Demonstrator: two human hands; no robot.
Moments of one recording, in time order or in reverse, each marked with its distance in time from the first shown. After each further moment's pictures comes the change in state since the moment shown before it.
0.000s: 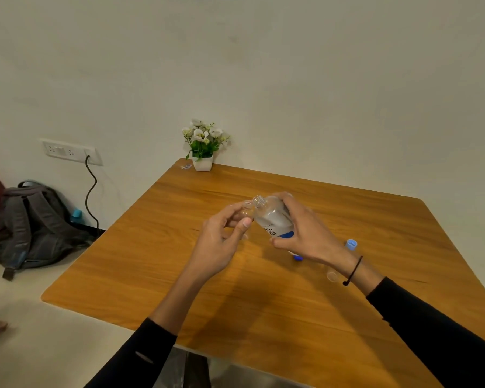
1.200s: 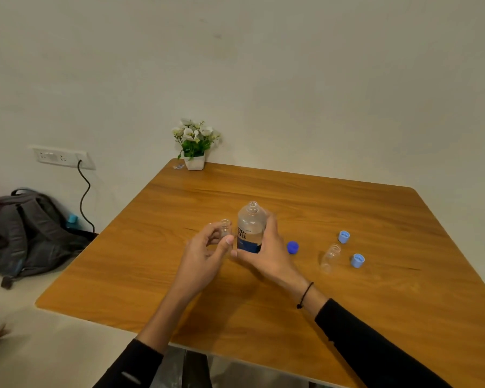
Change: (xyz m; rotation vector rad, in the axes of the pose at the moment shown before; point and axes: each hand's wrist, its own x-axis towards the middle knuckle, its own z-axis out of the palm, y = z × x) left_hand -0.030 -0.034 -0.005 0.074 0.045 -0.102; right_hand -0.015 0.001 0.095 0.478 0.157 0.239
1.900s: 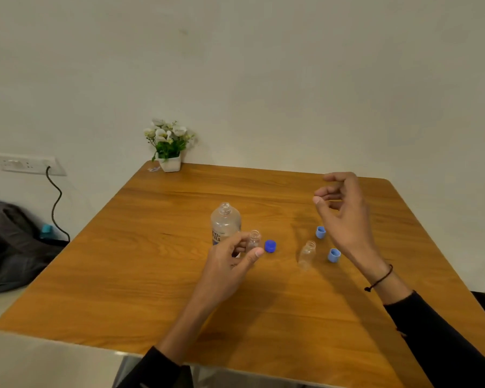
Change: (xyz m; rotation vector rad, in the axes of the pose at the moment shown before) left_hand -0.001 0.028 0.083 -0.044 -0.170 0.009; right_hand -0.018 -0.023 -0.172 -0.151 0.496 -0.150
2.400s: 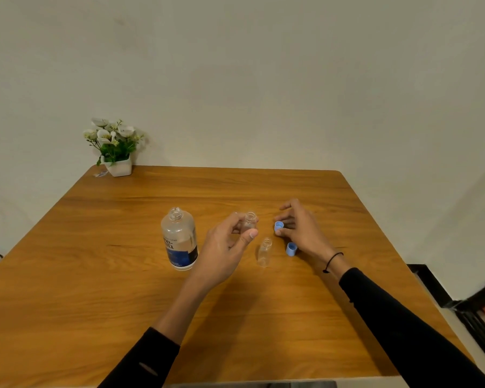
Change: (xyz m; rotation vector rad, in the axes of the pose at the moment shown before) left_hand 0.047 0.029 0.055 0.084 -0.156 0.090; right_hand 0.002 0.111 -0.011 -0.152 -0.362 0.344
